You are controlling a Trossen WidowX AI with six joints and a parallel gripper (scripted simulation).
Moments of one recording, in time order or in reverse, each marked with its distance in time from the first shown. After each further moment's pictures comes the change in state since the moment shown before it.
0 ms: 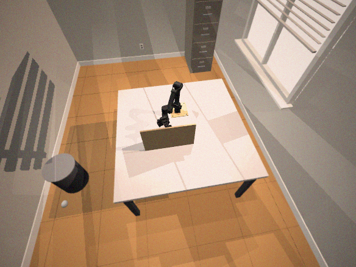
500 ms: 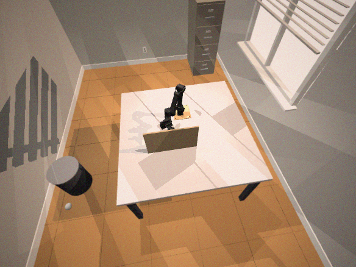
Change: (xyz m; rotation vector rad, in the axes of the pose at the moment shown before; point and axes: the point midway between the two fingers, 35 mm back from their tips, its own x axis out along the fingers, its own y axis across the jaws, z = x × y) arm 0.000 0.000 0.000 -0.001 0.000 0.000
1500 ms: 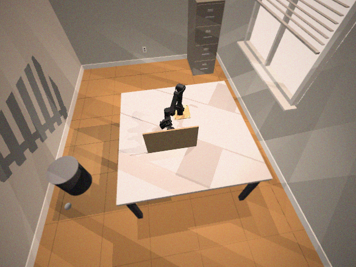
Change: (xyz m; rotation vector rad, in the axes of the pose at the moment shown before) arm 0.000 0.001 0.000 0.003 -0.002 -0.004
